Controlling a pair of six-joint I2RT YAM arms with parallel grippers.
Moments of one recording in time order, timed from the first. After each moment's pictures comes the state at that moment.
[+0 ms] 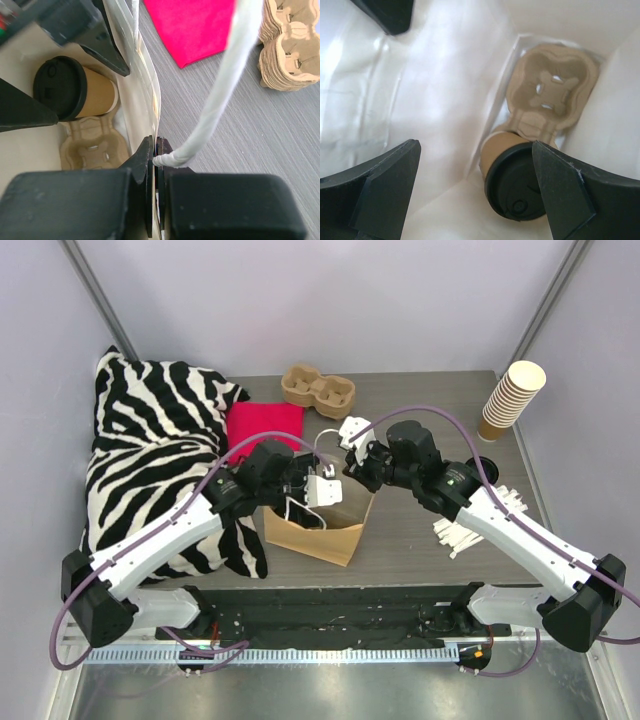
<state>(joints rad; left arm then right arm) -0.79 1.24 1.13 -0.62 0.26 0.76 0.72 1.20 1.15 -0.41 -0.19 -0.31</state>
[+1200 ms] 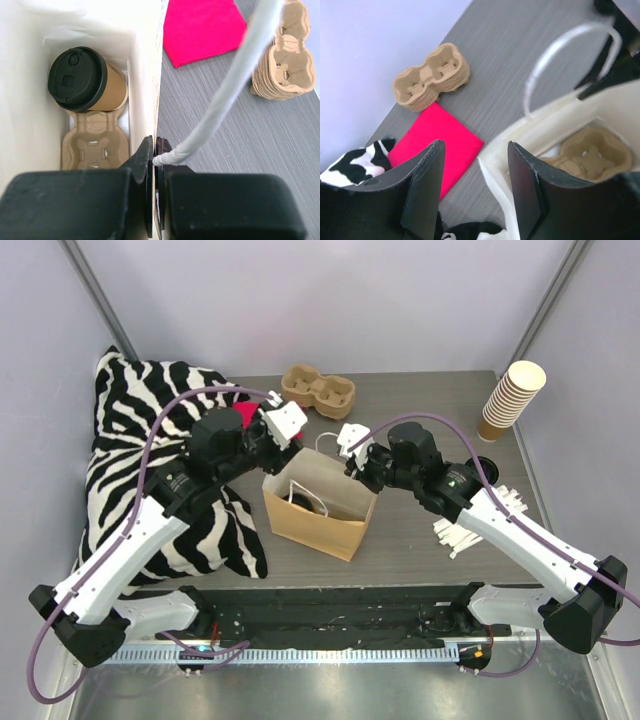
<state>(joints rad) -0.70 1.13 1.32 -0.50 0.07 0.44 0.72 1.18 1.13 -0.41 -0.21 -0.42</state>
